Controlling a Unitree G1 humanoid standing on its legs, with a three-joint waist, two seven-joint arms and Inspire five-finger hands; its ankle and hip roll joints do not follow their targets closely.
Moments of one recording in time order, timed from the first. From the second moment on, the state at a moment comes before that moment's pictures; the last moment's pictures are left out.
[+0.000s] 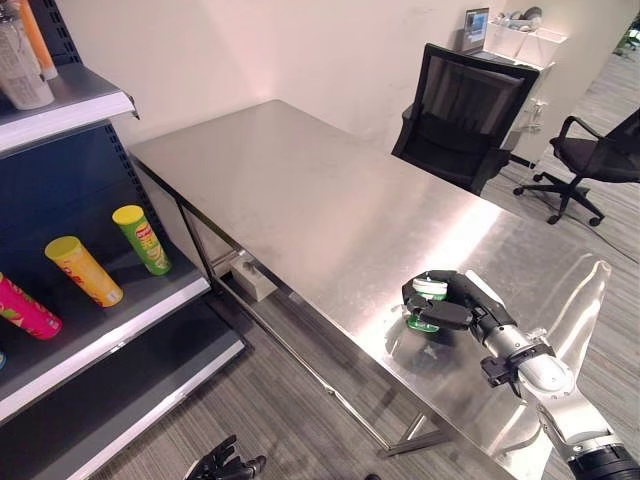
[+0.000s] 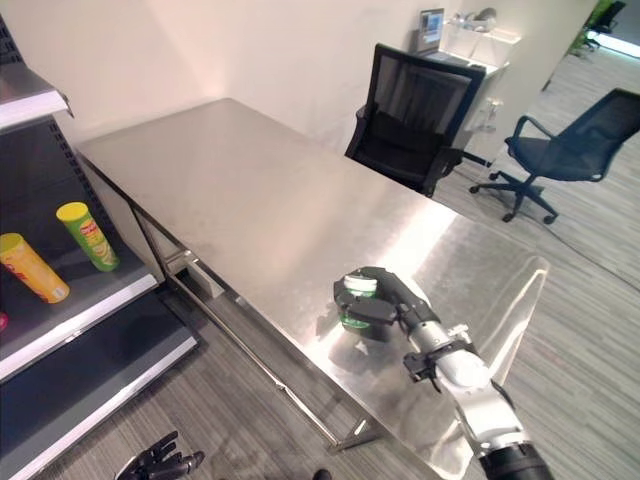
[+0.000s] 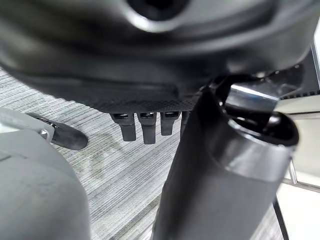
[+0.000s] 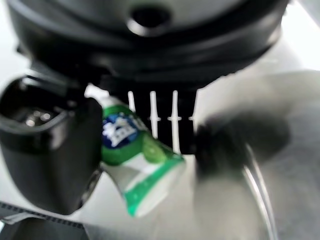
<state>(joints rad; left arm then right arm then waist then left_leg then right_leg) 0.22 0.22 0.00 0.93 -0.42 -0.12 -0.14 -0.04 -0.71 0.14 0.08 0.27 -0.10 0.15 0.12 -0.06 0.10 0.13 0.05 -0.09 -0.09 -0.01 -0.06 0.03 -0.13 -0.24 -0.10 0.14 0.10</state>
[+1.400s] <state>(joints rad) 0.14 0.32 -0.07 0.85 -0.42 -0.13 -0.10 -0.52 -0.83 0.04 -0.17 0.24 -0.23 -0.06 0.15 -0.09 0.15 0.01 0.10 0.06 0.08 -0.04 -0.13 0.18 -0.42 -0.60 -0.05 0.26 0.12</state>
